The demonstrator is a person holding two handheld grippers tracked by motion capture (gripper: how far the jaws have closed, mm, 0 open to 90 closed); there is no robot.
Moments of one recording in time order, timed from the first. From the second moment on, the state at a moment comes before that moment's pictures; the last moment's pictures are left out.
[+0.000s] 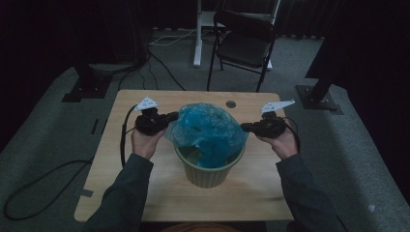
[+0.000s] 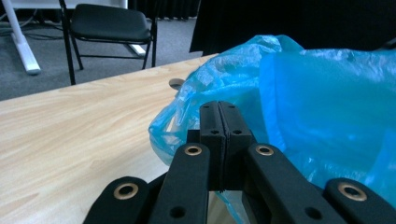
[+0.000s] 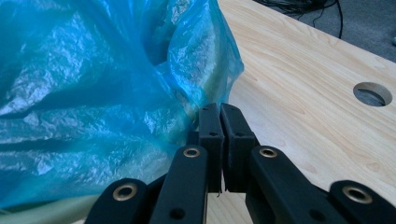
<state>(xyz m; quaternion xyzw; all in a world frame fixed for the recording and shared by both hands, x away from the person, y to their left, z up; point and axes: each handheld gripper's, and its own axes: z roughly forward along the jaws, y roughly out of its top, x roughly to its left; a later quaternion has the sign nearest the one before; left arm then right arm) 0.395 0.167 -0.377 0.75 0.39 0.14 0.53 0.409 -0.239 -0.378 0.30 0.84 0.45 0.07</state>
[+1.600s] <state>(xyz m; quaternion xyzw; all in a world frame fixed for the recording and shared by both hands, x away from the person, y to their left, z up) 0.330 0.173 -0.410 0.78 0.37 0.10 0.49 0.363 -0.243 -0.403 0.24 0.88 0.41 0.00</state>
